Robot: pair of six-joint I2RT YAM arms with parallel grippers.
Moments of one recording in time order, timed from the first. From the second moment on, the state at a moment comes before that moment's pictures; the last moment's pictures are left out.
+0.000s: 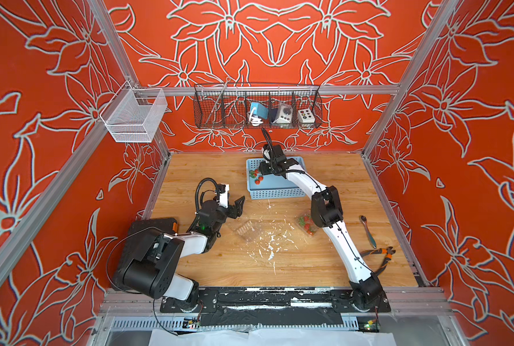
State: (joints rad) left arm -0.27 1.45 0.38 0.86 0.15 -0.21; right arm 0.51 2.71 2.51 -0.53 -0.12 0.20
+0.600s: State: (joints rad) left arm -0.27 1.45 0.38 0.88 0.15 -0.22; right arm 0.49 2.78 2.59 -0.59 -0.16 0.25
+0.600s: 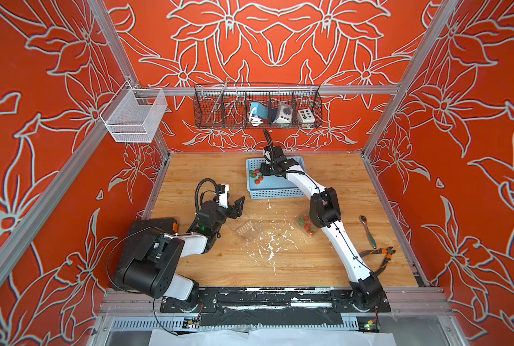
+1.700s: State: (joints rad) left arm -0.26 1.47 0.38 0.88 0.13 -0.24; right arm 0.49 2.19 1.73 -0.18 -0.22 0.18
